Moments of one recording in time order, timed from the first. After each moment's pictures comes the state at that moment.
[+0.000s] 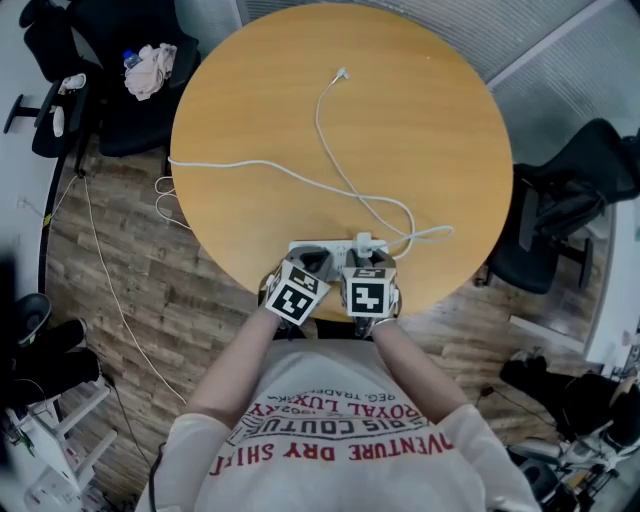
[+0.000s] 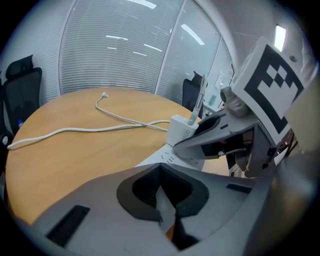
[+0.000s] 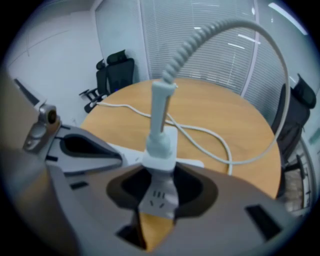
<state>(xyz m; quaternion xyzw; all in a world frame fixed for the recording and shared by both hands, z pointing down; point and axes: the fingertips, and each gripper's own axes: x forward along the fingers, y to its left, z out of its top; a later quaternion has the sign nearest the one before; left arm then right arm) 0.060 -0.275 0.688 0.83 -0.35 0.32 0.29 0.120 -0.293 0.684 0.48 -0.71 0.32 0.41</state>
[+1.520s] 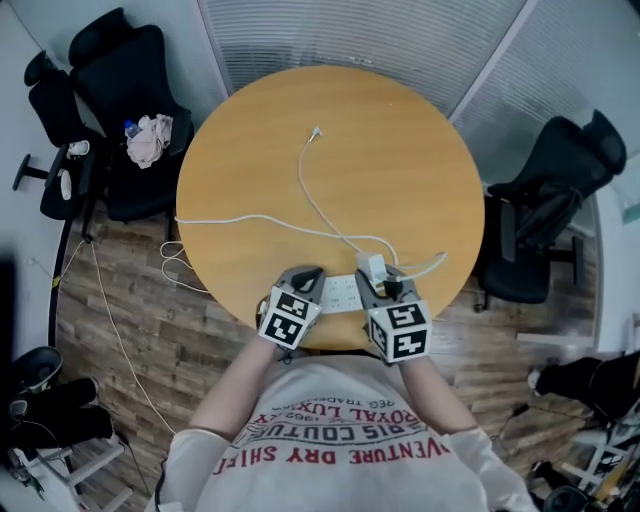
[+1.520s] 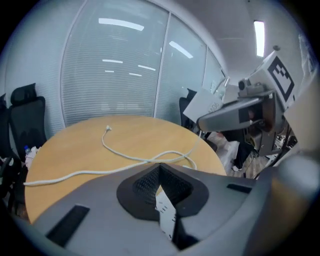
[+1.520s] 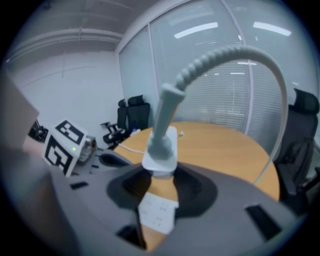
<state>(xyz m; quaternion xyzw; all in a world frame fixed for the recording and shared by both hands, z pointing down) 0.053 -0.309 0.598 0.87 -0.38 0.26 0.19 0.131 -0.308 0.534 0.47 -0.83 0.21 0.23</state>
